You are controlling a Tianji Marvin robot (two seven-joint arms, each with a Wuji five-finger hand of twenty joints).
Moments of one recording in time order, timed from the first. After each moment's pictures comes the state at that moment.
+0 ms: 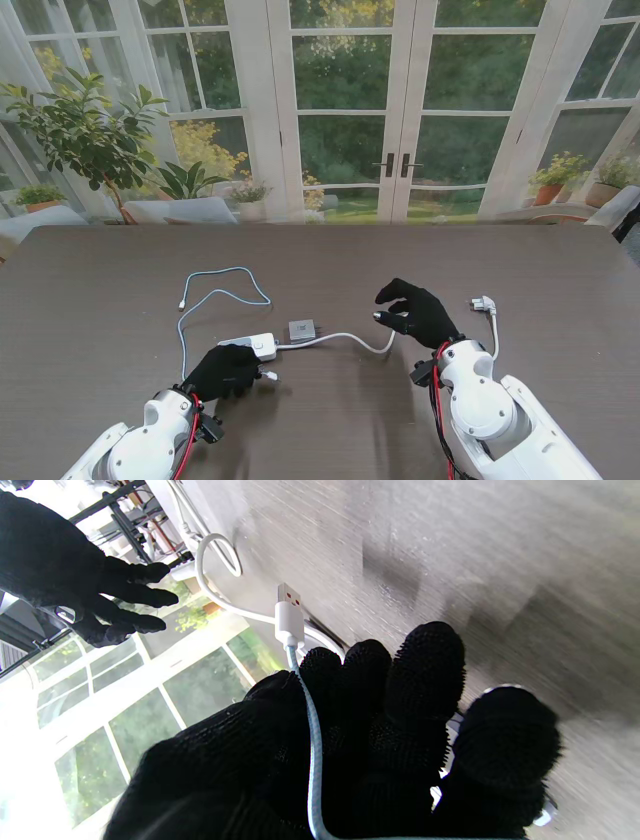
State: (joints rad) left arm 1.72 -1.13 -1.23 -1.52 0.31 -0.19 0.06; right arm -1.56 -1.15 1.21 -1.54 -0.35 -0.06 -0.13; left_hand 0.98 -0.40 0.73 -0.22 0.92 0.31 0.77 0.72 1.19 0.29 0.60 0.89 1.17 0.36 0.90 0.66 0.91 0.55 1.53 0.47; right_hand 0.27 -0.67 1.19 -0.15 0.50 -0.03 1.16 0.28 0.65 0.09 0.53 0.31 0.77 0.19 0.28 0.37 0.48 0.35 0.88 0.48
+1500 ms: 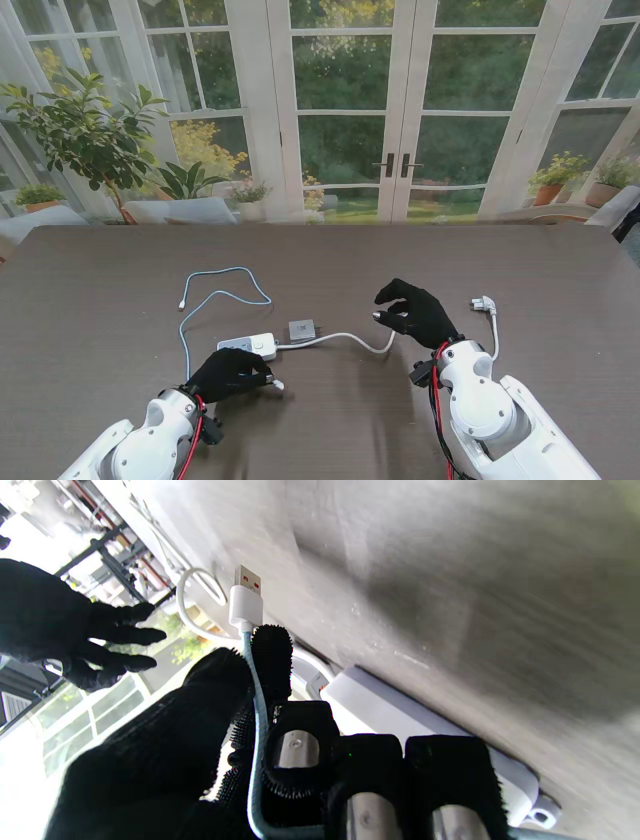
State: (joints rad) left arm 1.69 -1.12 -1.20 -1.48 0.43 -0.21 0.06; right arm -1.56 -1.16 1.21 -1.54 -0.33 -0.06 -0.13; left_hand 0.75 -0.47 0.70 -0.20 1.01 -0.01 0.65 0.27 1.28 -0.04 1.34 1.20 1.26 0.01 1.77 0.86 1.08 0.09 1.82 1.07; right_hand 0.27 -0.66 1.18 -0.14 0.50 -0.02 1.16 0.28 0.65 0.09 0.53 0.31 0.77 0.19 0.28 0.37 0.48 0.35 0.88 0.48
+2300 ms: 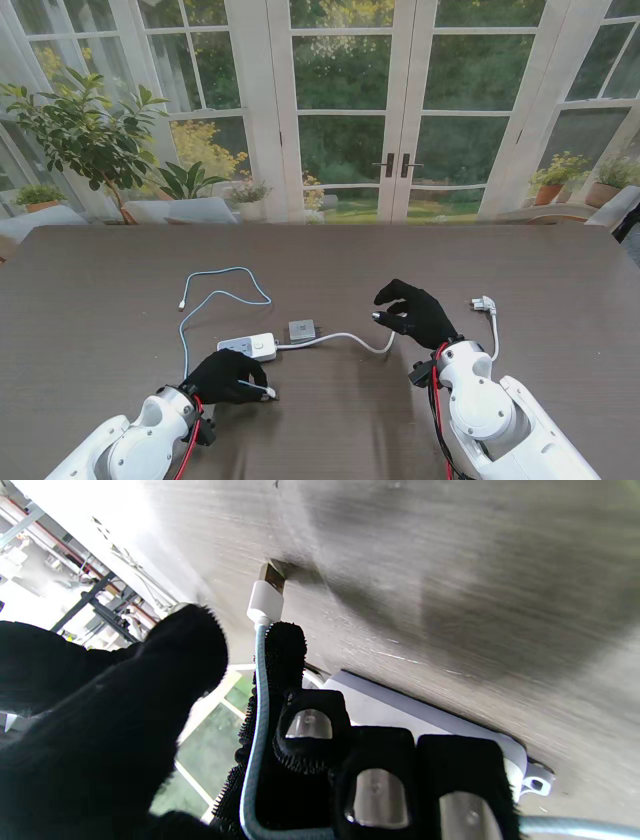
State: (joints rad) left arm 1.70 -1.10 -1.21 -1.51 0.57 -0.22 0.03; right arm -1.56 -1.16 1.21 -1.54 -0.33 -0.06 -0.12; left_hand 0.62 -0.80 0.92 -0.23 1.06 0.07 0.55 0.47 1.30 0.04 1.18 1.25 1.25 0.10 1.70 0.77 1.08 0.18 1.82 0.90; right_hand 0.27 -0.65 1.18 -0.14 0.50 -0.02 1.16 0.28 0.65 0.10 0.53 0.31 0.77 0.19 0.28 0.37 0.48 0.35 0.88 0.48
